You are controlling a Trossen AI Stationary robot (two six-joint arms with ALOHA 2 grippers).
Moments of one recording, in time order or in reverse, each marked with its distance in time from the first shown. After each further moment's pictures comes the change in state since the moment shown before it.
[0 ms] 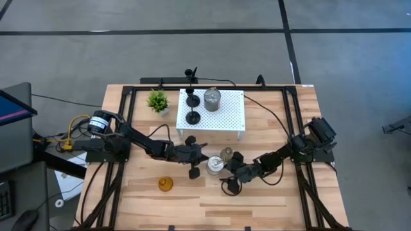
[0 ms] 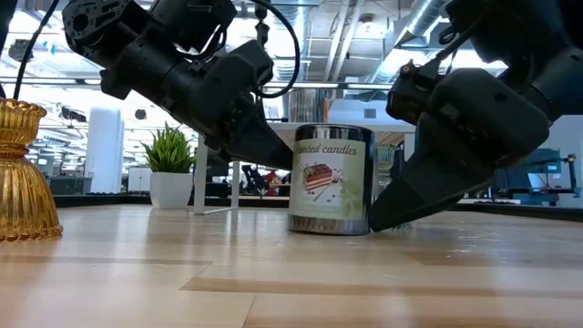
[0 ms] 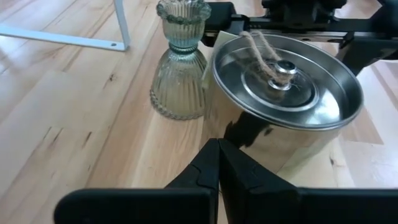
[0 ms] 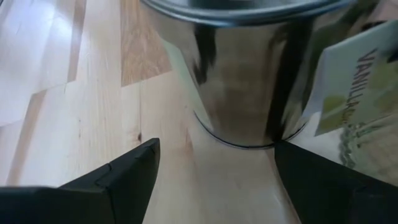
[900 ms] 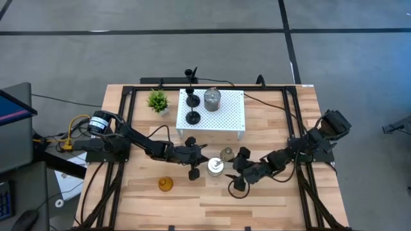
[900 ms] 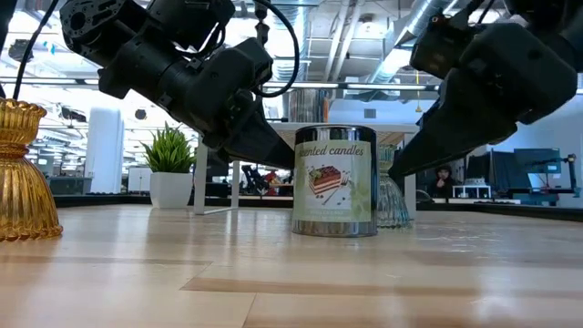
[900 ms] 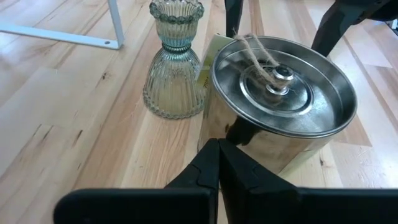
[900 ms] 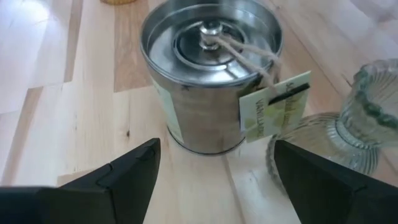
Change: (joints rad) left arm -0.008 0.000 0.000 0.003 0.004 -0.027; right arm 0.044 -0.217 -0.001 -0.263 0.153 -0.098
